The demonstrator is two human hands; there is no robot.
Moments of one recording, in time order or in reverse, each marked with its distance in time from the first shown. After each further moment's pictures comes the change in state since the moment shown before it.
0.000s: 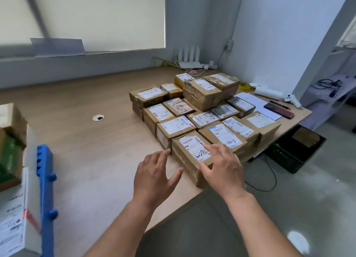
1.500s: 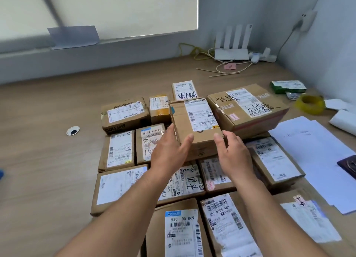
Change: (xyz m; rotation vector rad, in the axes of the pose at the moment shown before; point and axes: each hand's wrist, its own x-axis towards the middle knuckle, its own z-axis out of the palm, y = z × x) left_hand 0.390 0.129 0.170 -0.222 0.013 -0.560; right_hand 0.334 0.262 0.185 0.553 -0.513 0.235
